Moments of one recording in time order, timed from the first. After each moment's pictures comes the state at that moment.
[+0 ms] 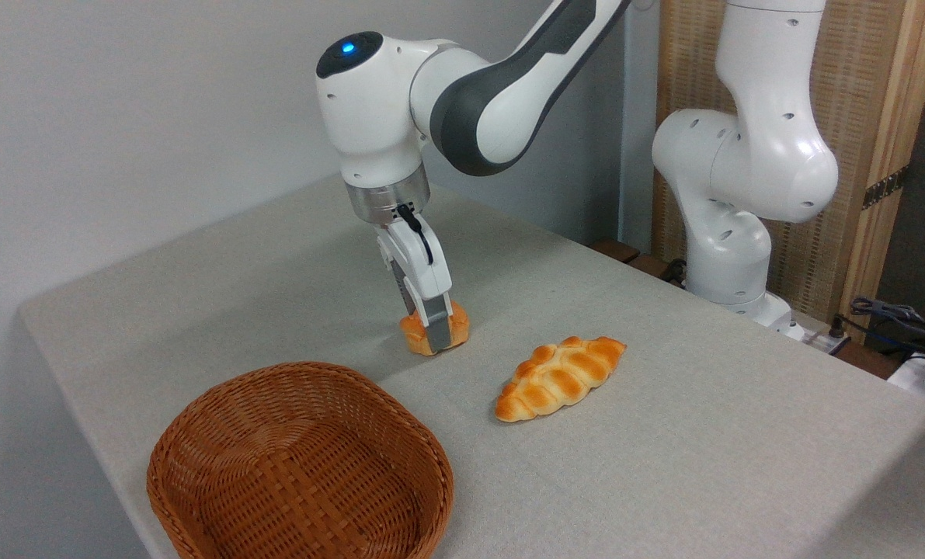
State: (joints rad) arm -0.08 -0.18 -0.21 -2.32 -0.16 2.04 0.84
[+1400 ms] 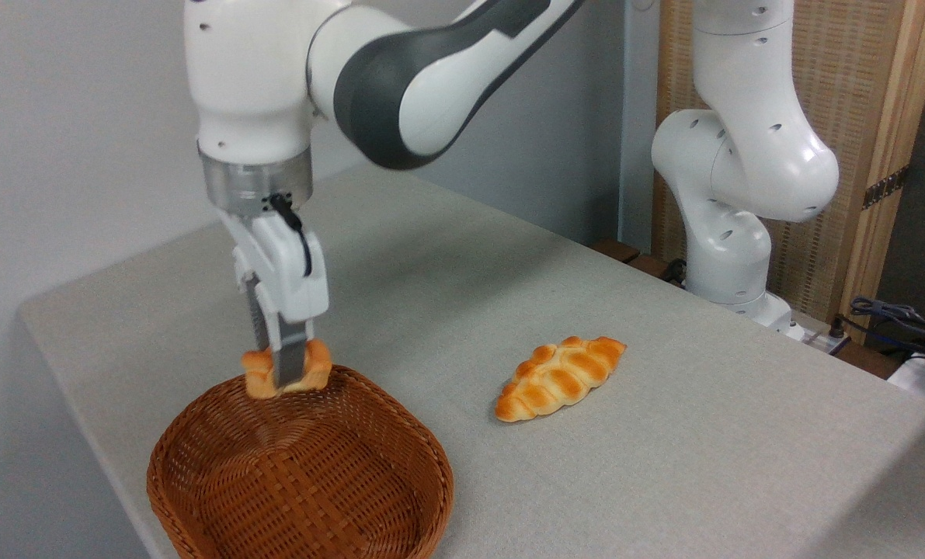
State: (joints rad) arm -0.06 0.15 -0.06 -1.75 -0.16 2.05 0.86
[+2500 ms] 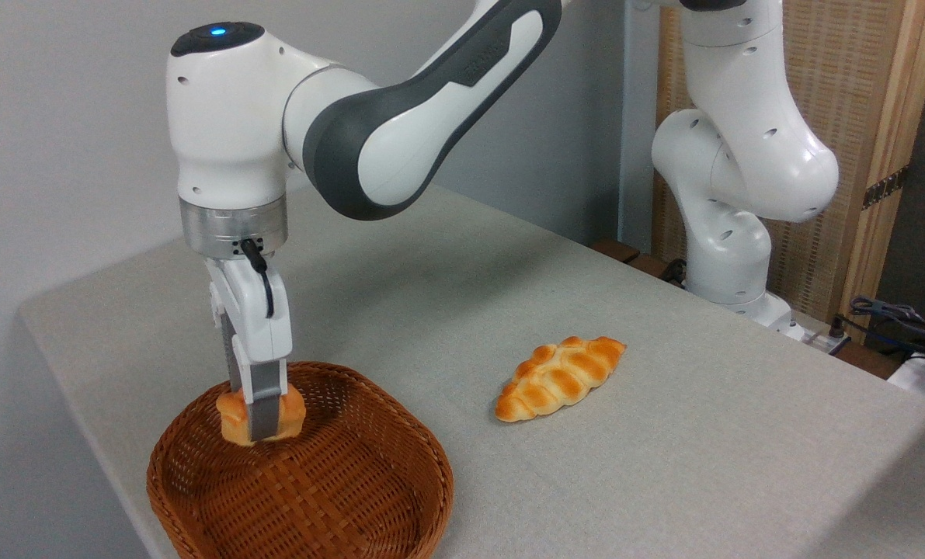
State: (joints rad) arm -0.06 0.23 -0.10 -1.74 -0.06 2.17 0.85
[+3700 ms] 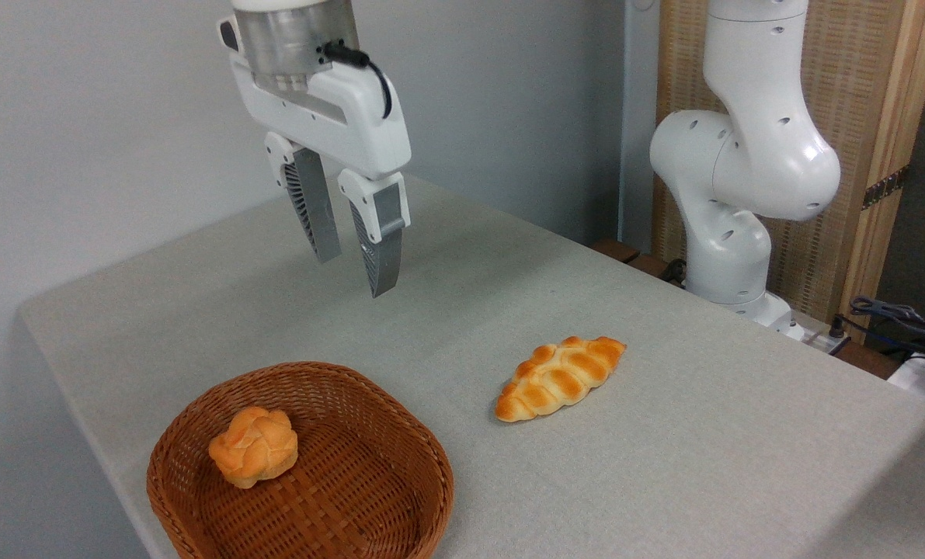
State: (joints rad) arm -0.01 -0.01 -0.06 -1.61 -0.06 1.62 0.66
